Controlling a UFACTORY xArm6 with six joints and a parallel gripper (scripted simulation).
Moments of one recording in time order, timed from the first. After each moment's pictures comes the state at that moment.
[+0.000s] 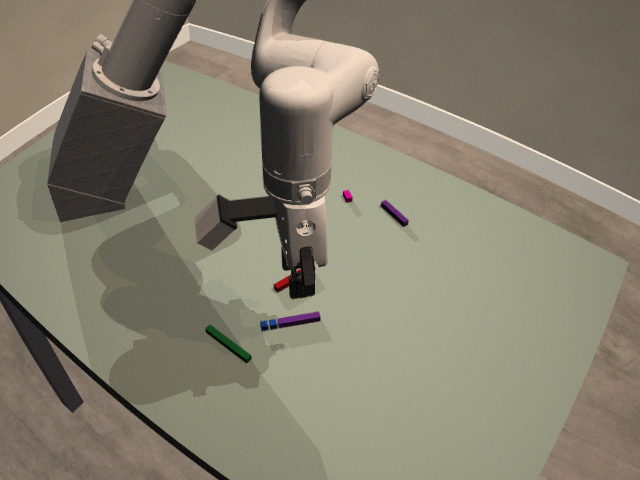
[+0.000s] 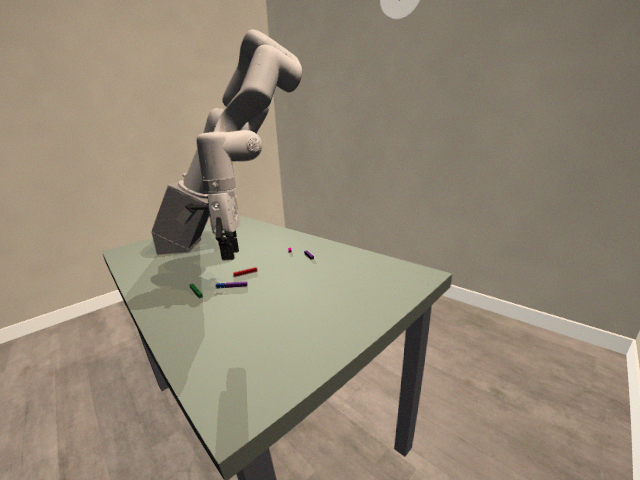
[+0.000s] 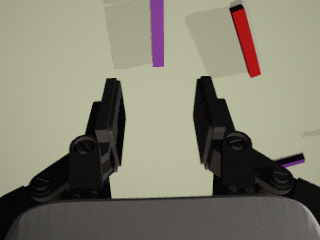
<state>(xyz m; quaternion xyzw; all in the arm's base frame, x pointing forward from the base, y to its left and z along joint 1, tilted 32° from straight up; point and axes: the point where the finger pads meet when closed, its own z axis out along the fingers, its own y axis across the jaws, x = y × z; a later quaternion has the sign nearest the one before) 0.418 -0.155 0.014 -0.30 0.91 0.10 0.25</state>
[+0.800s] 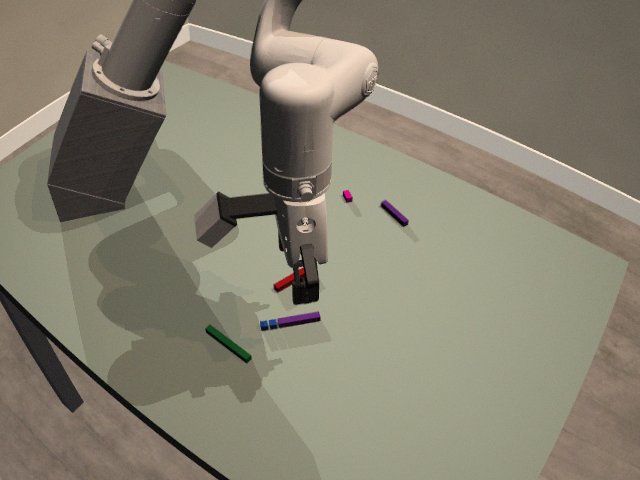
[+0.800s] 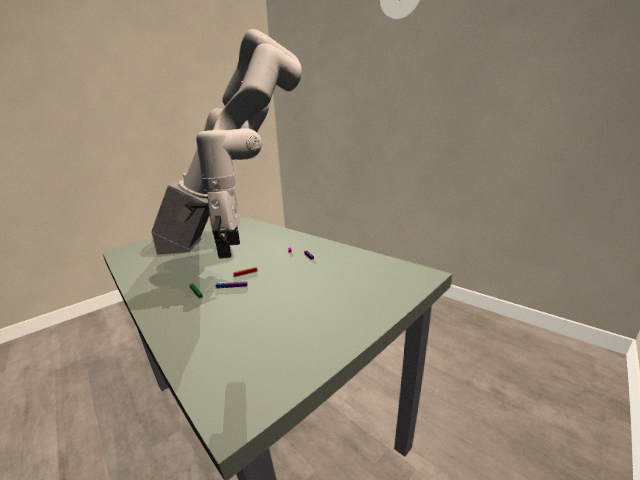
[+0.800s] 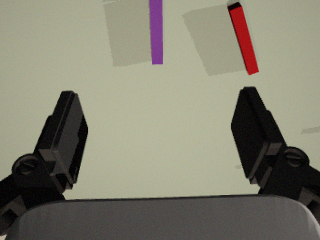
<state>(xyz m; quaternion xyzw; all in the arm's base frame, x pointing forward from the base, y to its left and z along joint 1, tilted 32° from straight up) 0.416 -0.156 0.017 -0.30 0.91 0.10 0.25</state>
